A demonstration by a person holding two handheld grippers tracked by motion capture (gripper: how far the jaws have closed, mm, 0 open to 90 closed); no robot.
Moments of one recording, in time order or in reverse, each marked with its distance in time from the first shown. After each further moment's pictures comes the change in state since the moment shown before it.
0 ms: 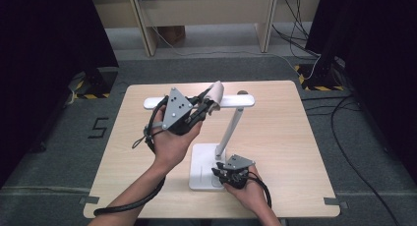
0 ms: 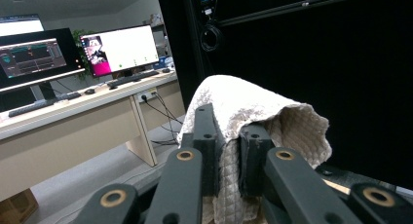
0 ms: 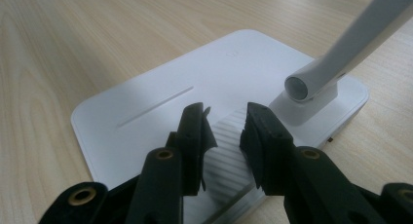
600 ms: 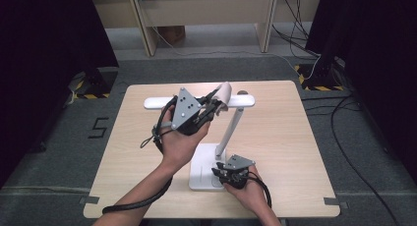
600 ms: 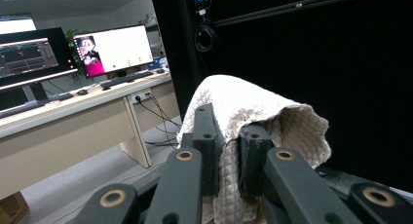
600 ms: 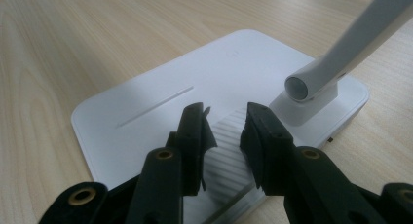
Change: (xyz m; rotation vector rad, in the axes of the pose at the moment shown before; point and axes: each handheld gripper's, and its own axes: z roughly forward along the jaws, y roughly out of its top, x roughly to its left) left arm -0.011 0.001 0.011 -0.001 -0.016 -0.005; right arm 0.000 0.000 0.000 0.000 -0.001 0.000
